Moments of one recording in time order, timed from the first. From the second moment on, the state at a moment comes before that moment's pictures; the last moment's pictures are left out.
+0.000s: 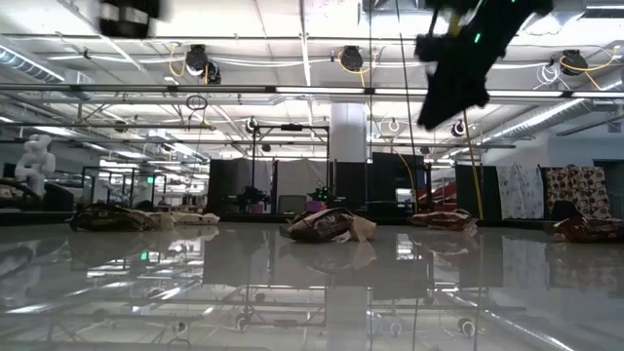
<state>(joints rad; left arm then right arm) -0.29 1.27 1.18 -0.87 0.04 -0.94 -0.17 1.20 0.93 -0.65 0.29 0.40</state>
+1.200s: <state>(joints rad) 0.44 1.45 1.16 -0.35 0.46 0.12 -0.57 1.64 0.93 -0.61 0.18 0.39</state>
